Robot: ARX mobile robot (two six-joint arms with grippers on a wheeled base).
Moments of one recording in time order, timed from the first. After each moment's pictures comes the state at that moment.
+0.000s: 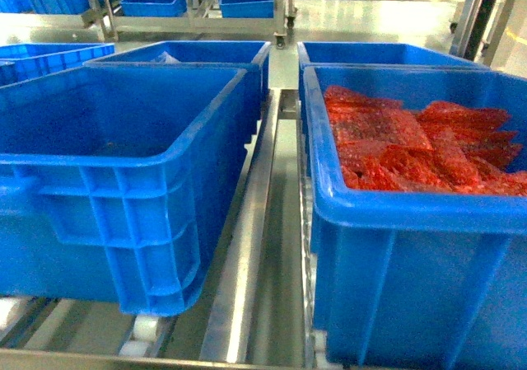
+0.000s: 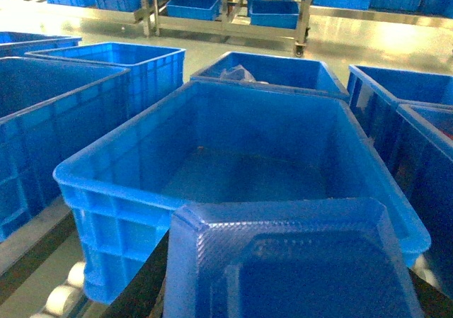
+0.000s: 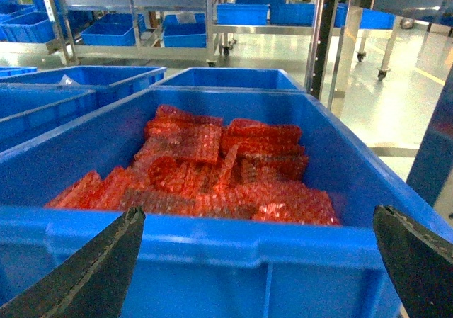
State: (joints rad) left arm -0.51 0.56 0.25 0.23 -0.65 -0.13; right arm 0.00 0.00 0.01 -0.01 0.00 0.00
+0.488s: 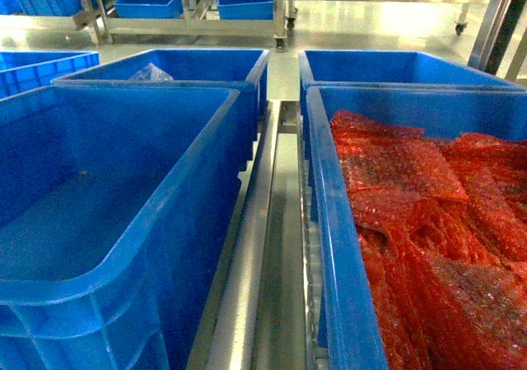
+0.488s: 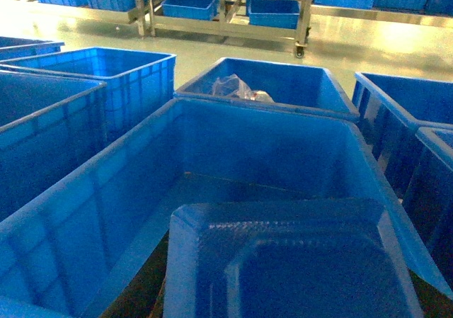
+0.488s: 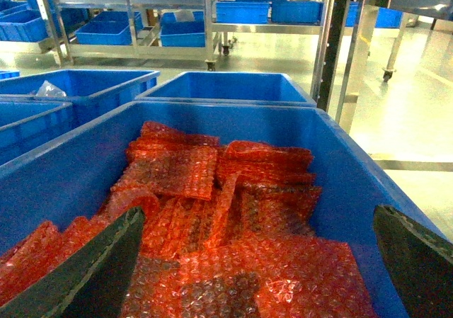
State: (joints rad) left arm -0.51 0.57 0.25 0.23 -0.65 -0.13; right arm 0.00 0.00 0.01 -0.01 0.00 0.00
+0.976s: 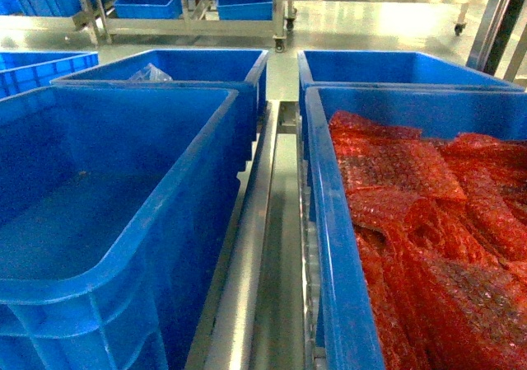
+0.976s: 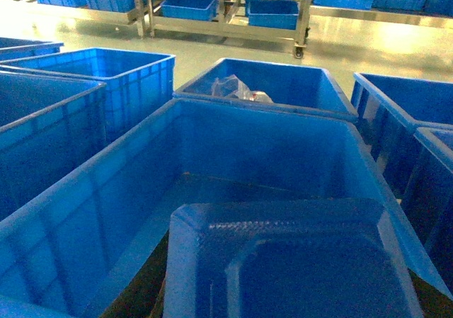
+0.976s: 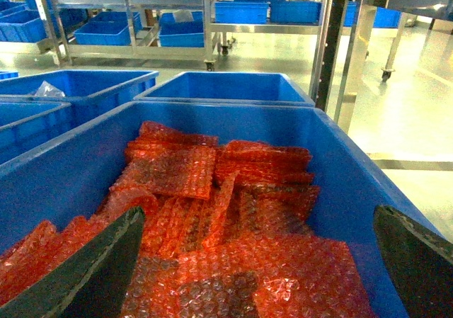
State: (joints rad) left arm -0.51 0.57 0.25 0.22 -0.65 -0.13; right arm 0.00 0.00 0.01 0.00 0.00 0.00
